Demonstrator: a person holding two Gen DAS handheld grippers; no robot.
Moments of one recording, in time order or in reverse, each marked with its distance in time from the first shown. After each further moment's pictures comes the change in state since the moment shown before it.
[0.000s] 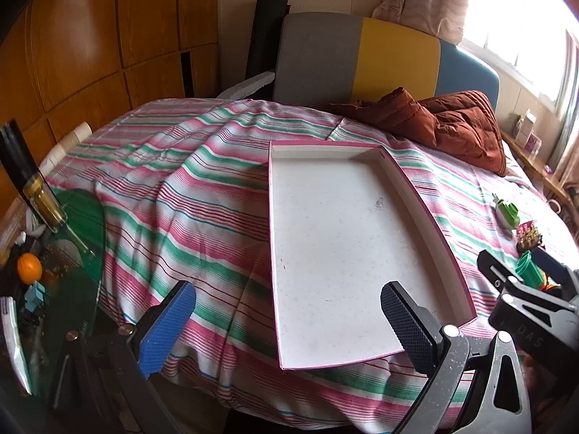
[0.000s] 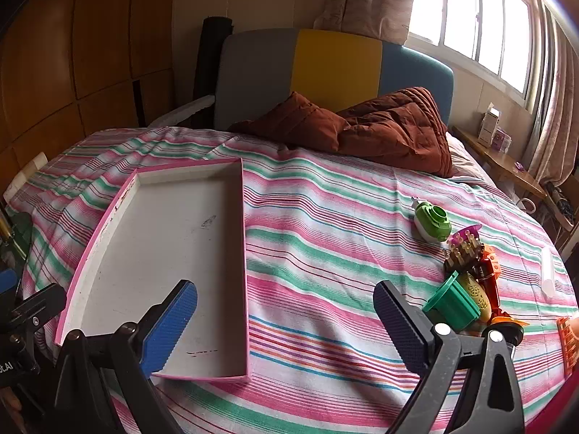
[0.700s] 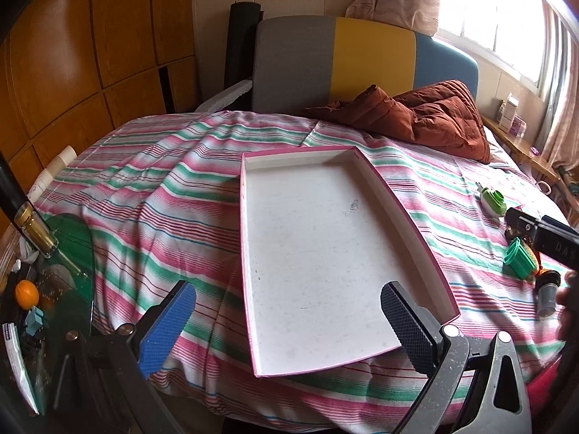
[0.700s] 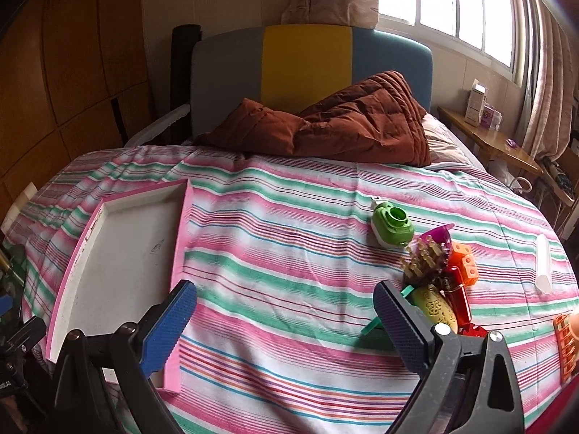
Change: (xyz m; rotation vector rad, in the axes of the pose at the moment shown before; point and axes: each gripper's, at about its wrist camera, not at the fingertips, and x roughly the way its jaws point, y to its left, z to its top) left arm -0.004 -0.023 0.006 0.071 -0.013 -0.042; right arm 0.005 -0.088 0.024 0.107 0.030 0.005
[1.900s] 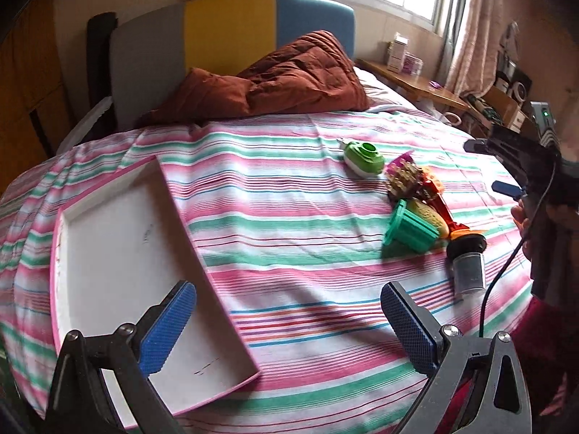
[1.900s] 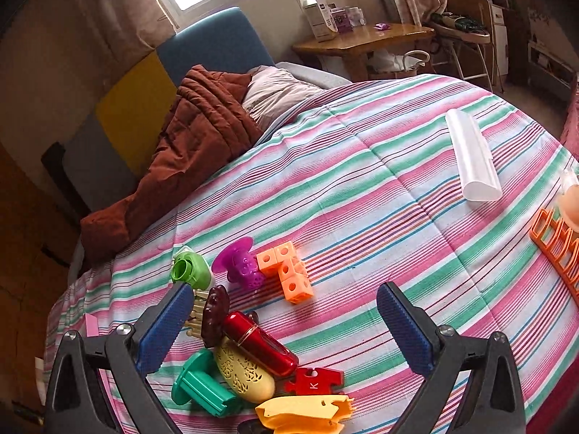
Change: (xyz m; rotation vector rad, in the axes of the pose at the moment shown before) left arm 0.030 -0.180 0.022 0.320 0.099 -0.351; right arm 0.013 -0.259 -0.006 0.630 0.038 -0.062
